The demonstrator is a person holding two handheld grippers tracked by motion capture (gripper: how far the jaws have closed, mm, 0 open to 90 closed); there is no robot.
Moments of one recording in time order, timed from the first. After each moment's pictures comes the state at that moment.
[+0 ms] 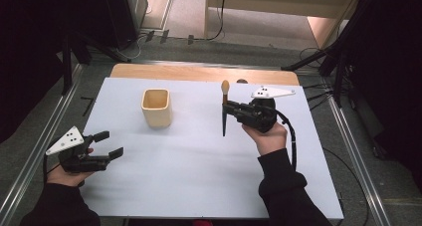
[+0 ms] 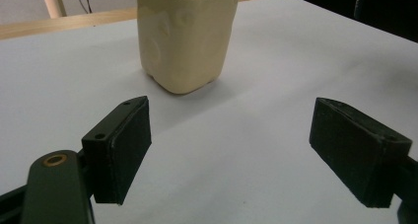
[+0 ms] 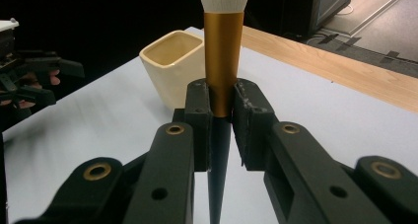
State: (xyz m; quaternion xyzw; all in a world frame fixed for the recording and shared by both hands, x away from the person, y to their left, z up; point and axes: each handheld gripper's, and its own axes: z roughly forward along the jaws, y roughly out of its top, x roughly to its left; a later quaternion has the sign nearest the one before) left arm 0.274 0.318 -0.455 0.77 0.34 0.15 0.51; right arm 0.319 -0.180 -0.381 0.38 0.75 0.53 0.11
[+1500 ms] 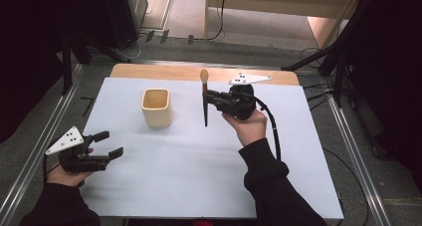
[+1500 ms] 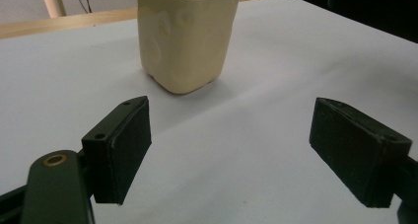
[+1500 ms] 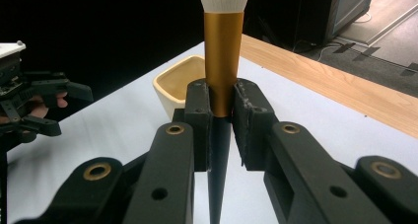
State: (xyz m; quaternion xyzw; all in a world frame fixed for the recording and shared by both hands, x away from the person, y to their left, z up) left arm 0.275 0.319 -0.455 0.77 0.34 0.15 0.52; right arm 0.349 -0.133 -0.367 0.36 0.76 0.54 0.10
